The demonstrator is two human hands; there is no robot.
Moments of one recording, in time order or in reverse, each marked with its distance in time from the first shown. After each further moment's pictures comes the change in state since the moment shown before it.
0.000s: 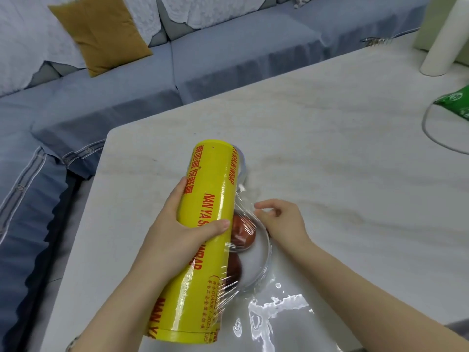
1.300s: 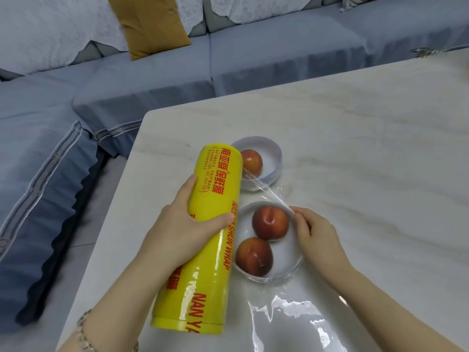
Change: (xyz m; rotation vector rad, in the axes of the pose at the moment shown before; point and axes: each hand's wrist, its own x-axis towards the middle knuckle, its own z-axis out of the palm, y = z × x) left_hand -0.004 -0.035 -0.041 0.213 0.046 -0.112; right_hand -0.038 -0.004 -0.004 -0.384 -0.073 -0.279
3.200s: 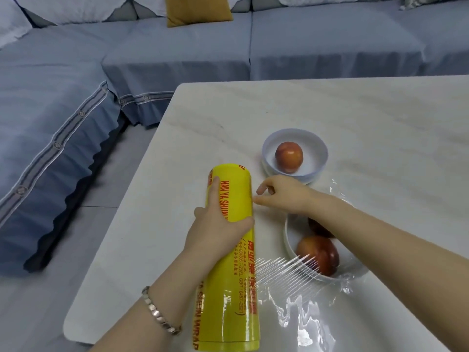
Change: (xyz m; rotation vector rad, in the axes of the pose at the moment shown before) left_hand 0.026 -0.054 0.035 -0.072 0.015 -0.153; right_hand 0.087 -0.080 0.071 -0.540 -0.638 -0.185
